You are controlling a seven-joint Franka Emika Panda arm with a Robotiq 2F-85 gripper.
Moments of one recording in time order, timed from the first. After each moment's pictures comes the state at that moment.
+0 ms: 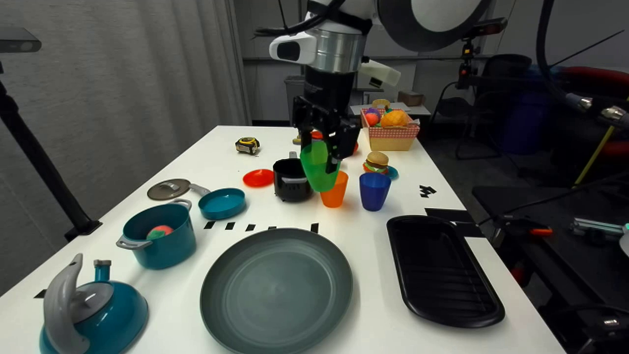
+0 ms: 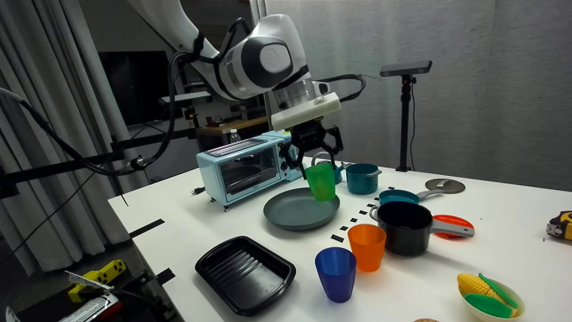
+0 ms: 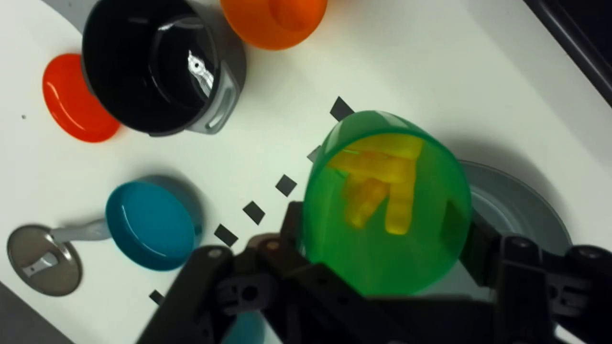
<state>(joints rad) -0.16 0.26 0.03 -2.12 -0.21 2.55 -0.75</state>
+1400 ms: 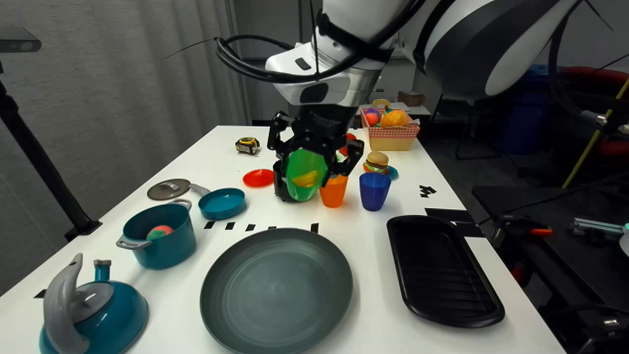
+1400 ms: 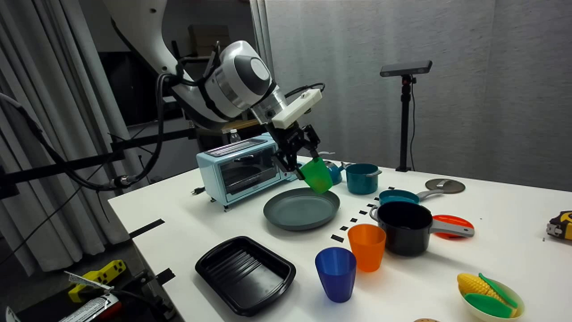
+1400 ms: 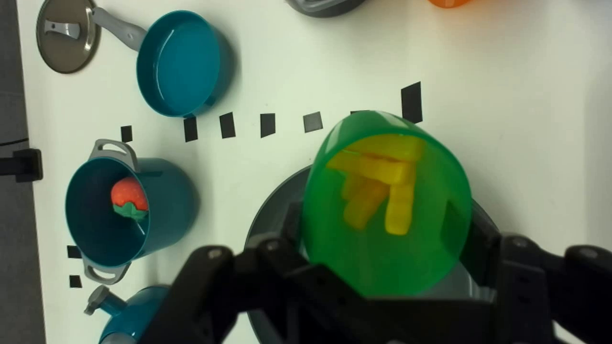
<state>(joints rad) -0.04 0.28 0.00 -2.18 -0.71 2.72 -0.91</state>
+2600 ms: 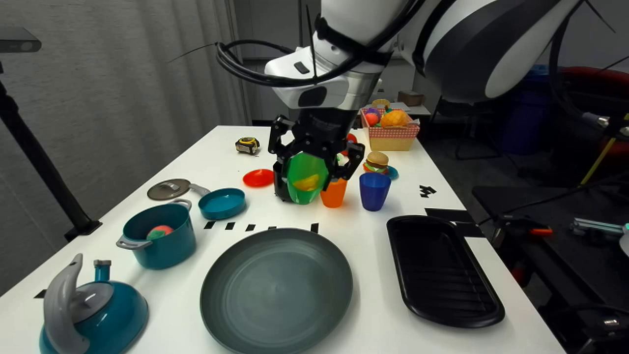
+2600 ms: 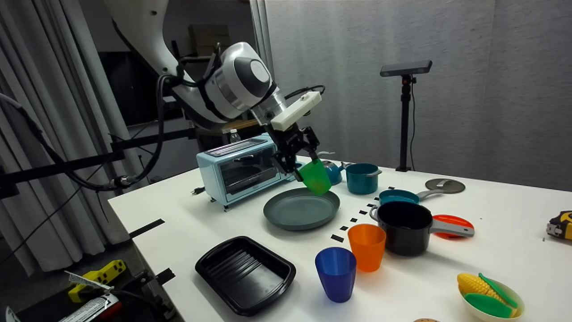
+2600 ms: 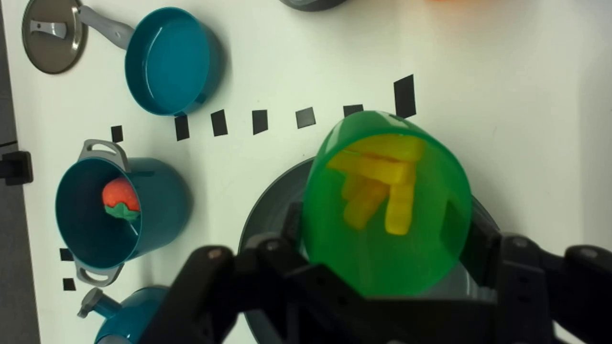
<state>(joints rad) -0.04 0.29 0.00 -2.17 -0.68 2.71 -0.90</state>
